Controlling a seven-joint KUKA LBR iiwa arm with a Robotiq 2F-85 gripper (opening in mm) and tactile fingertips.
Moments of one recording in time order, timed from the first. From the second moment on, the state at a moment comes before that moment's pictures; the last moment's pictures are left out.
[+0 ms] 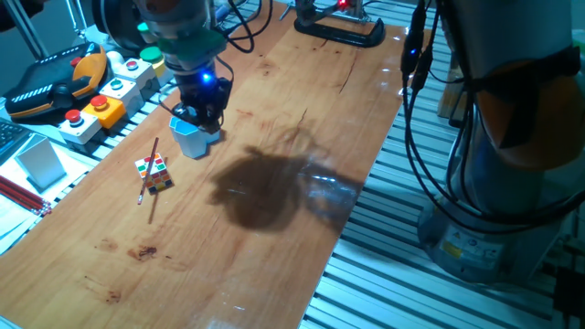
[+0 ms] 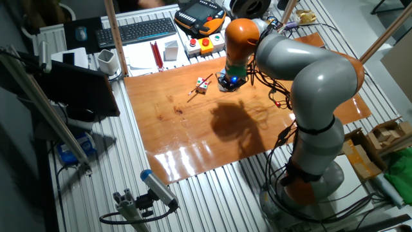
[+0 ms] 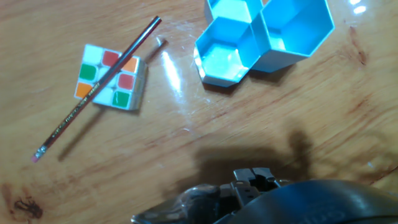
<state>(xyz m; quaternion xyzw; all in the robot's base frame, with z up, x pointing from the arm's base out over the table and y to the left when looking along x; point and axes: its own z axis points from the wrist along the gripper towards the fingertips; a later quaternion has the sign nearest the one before) 0.550 0.083 0.157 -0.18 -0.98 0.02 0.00</state>
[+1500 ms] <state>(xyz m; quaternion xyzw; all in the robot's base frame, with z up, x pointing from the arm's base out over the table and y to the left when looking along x) 0.594 0.176 0.137 -0.35 -0.93 0.02 -0.04</state>
